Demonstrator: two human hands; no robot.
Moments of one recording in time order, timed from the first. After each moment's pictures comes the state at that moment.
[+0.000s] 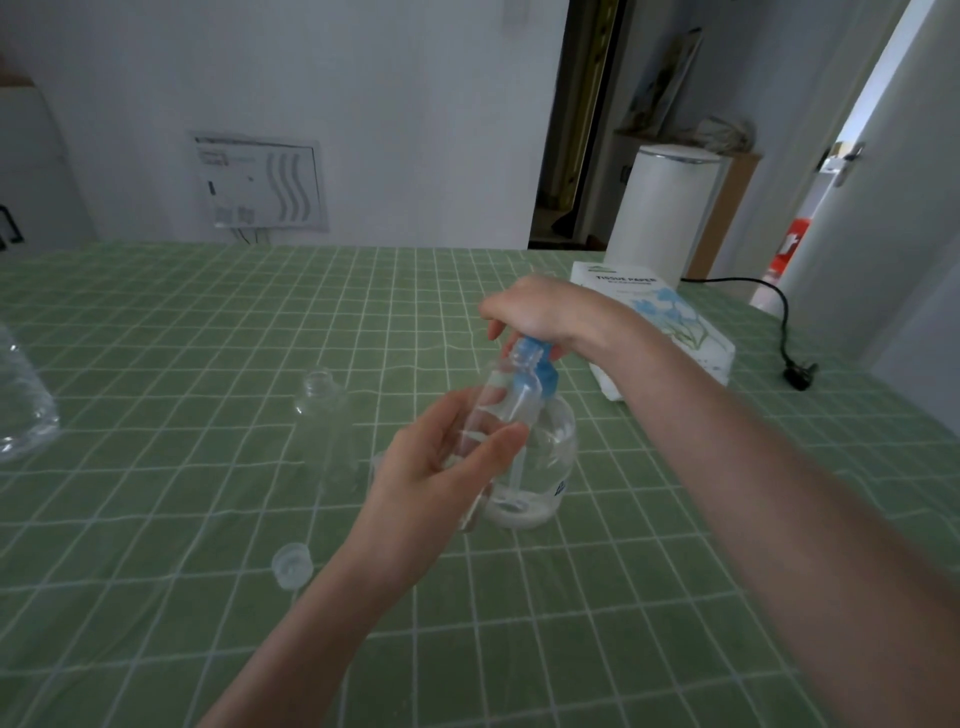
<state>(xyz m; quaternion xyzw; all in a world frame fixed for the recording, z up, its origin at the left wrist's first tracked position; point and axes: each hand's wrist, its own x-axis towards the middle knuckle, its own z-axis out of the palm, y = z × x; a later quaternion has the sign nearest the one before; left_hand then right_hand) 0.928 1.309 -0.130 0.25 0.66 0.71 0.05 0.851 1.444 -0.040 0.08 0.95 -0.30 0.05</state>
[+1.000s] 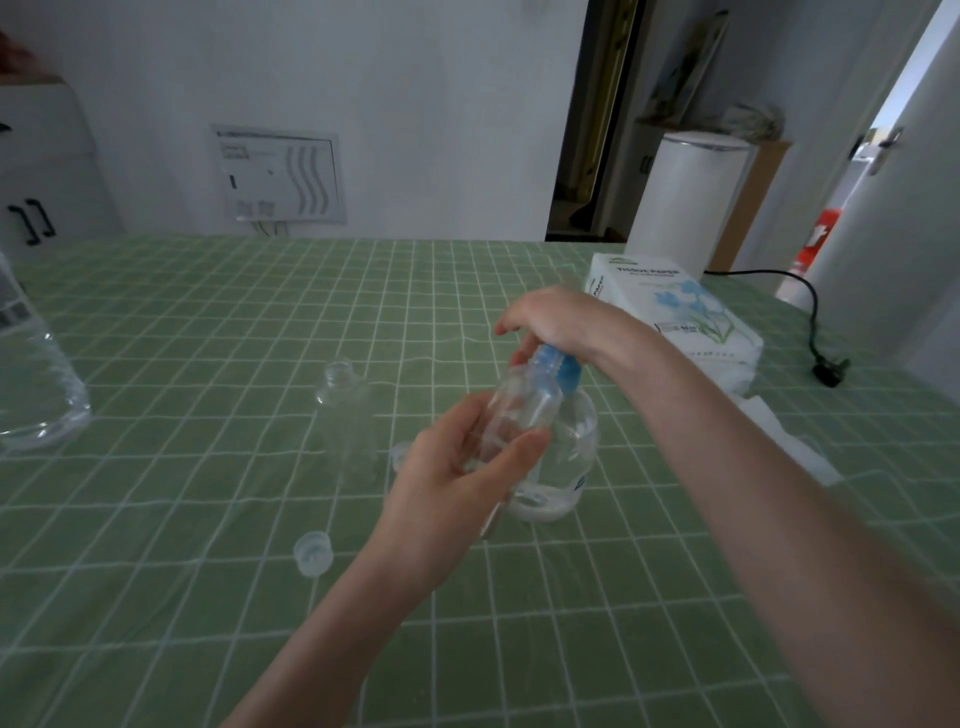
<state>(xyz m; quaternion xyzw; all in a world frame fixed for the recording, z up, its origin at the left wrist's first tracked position) 0.928 1.309 -0.140 0.24 0.68 0.69 0.04 0.854 1.443 -0.054 0.08 0.94 -0.33 0.05</state>
